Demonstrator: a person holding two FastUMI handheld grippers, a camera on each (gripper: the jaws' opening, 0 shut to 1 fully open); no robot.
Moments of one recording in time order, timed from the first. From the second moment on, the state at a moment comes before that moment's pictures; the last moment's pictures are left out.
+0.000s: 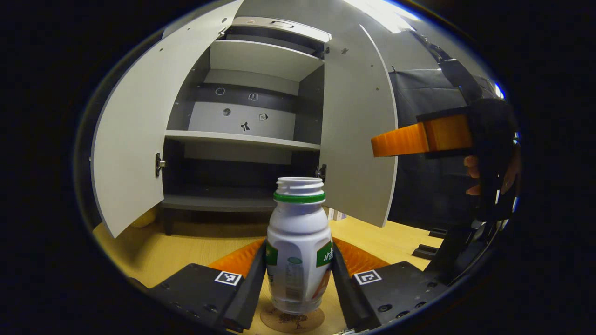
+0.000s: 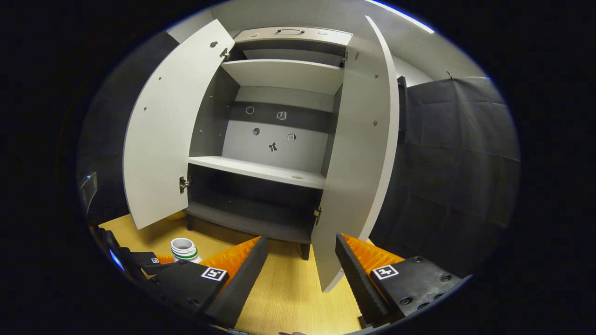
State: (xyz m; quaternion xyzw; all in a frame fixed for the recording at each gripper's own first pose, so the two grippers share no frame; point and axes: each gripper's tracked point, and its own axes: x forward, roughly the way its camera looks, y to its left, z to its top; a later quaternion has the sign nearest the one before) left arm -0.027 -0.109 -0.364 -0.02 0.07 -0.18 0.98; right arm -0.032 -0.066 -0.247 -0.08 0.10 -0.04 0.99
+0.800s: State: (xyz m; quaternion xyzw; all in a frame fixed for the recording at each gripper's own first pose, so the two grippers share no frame) left arm -0.049 -0.104 -0.398 0.01 0.05 -0.16 0.99; right arm -0.041 -0.063 -0.276 -0.07 0.11 -0.03 0.99
